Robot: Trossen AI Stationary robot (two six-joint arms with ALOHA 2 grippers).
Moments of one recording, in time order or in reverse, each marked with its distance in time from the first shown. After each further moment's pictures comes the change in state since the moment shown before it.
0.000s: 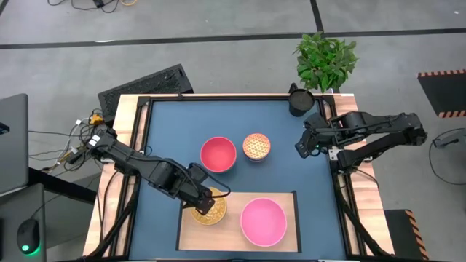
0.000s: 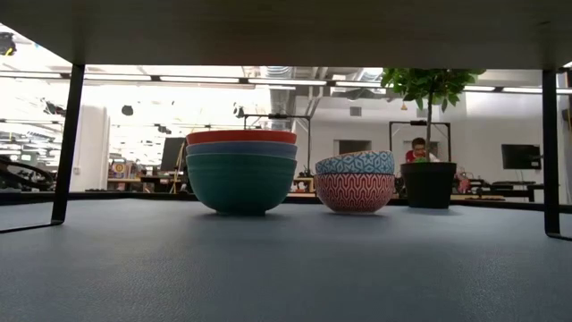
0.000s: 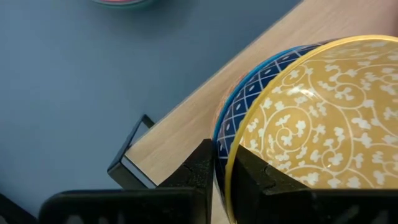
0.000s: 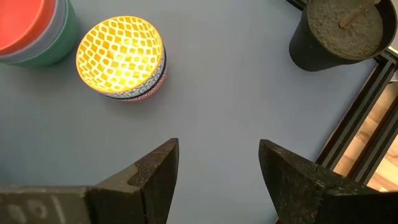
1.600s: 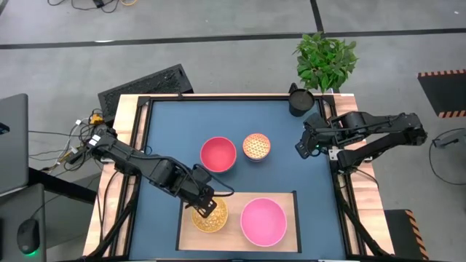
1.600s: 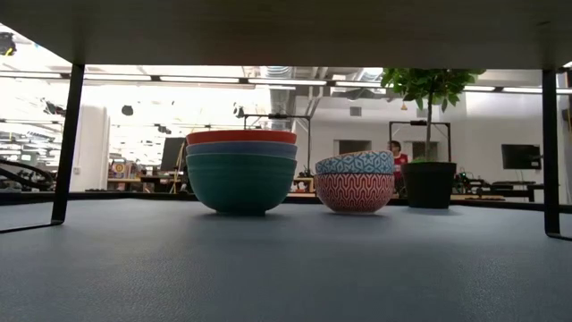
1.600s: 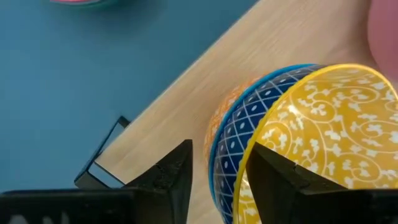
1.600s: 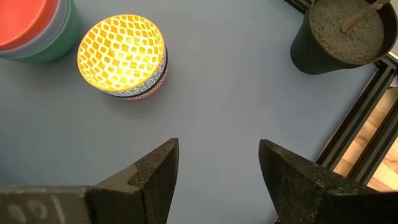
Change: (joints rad) left arm 0.013 -0.002 -0.001 0.076 0.052 0.062; right arm 0.000 0.000 0.000 0.004 0.000 -0.027
